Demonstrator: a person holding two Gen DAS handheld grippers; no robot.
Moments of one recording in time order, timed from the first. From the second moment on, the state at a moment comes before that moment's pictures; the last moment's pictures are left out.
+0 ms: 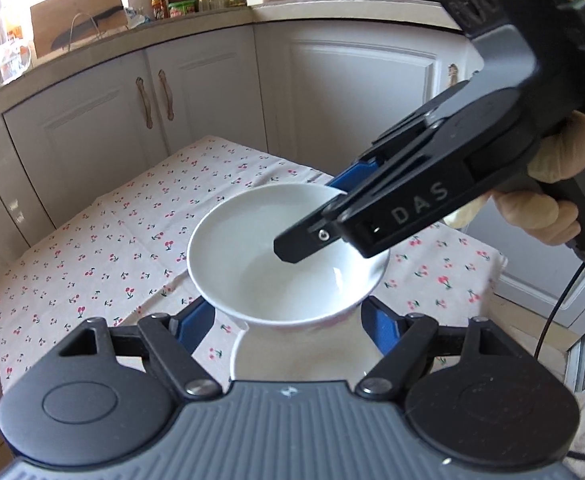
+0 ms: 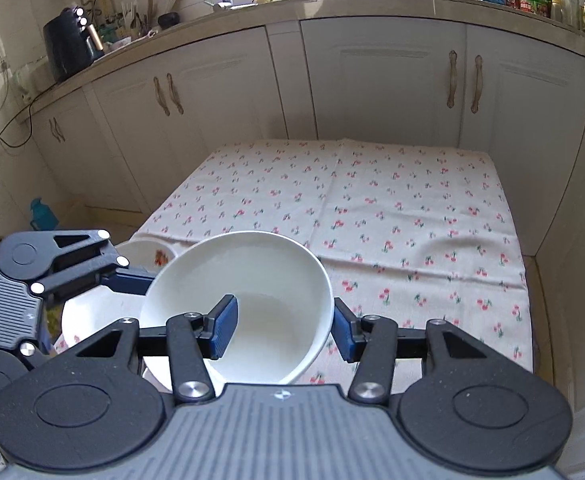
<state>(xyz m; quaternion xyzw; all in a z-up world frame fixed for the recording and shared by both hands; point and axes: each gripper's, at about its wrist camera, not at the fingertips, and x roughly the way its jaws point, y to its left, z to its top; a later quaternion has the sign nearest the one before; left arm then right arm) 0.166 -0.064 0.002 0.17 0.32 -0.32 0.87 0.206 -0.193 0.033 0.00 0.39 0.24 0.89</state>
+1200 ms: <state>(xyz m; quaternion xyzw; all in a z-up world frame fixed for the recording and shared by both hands) 0.132 -0.052 -0.022 0.12 0.34 -0.30 0.88 0.174 -0.180 0.002 0.02 0.41 0.24 0.88</state>
